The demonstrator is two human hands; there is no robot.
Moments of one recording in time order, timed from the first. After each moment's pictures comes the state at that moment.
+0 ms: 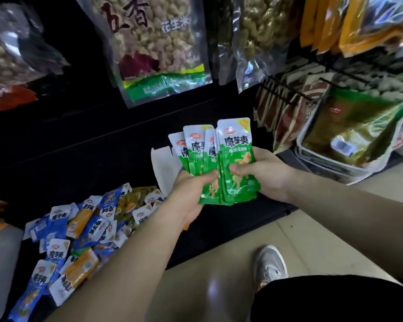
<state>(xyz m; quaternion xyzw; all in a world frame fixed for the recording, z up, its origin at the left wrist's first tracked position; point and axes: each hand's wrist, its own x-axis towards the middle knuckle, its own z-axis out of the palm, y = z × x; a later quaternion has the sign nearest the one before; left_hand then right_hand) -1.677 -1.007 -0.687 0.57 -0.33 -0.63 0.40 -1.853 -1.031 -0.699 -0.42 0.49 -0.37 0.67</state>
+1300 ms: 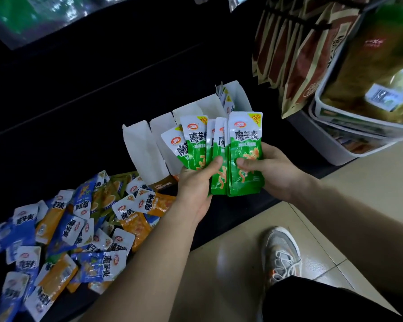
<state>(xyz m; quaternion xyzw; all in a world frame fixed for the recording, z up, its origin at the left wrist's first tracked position) -1.703 -1.054 -0.818 0.54 -0.24 -0.68 0.44 -1.871 -1.057 -0.839 -0.30 0.50 -0.45 0.68</state>
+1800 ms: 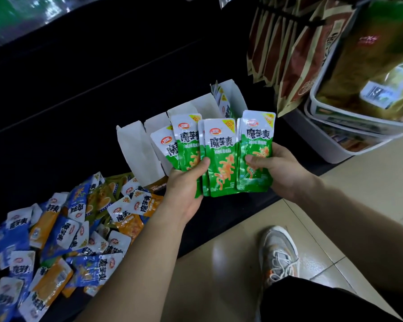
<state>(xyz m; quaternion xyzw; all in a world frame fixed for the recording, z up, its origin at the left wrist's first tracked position) -1.693 -1.056 -0.816 0.53 -0.25 -0.70 0.42 -1.888 -1.056 -0.849 -0.26 0.55 -0.49 0.63</state>
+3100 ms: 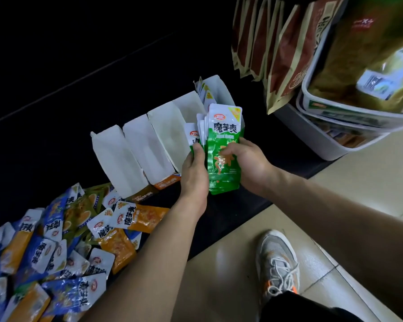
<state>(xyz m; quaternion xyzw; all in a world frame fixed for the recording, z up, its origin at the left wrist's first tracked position) -1.743 -1.095 -0.874 0.61 -0.30 -0.61 0.40 -1.857 -1.095 -0.860 -0.18 0.53 -0.50 0.65</state>
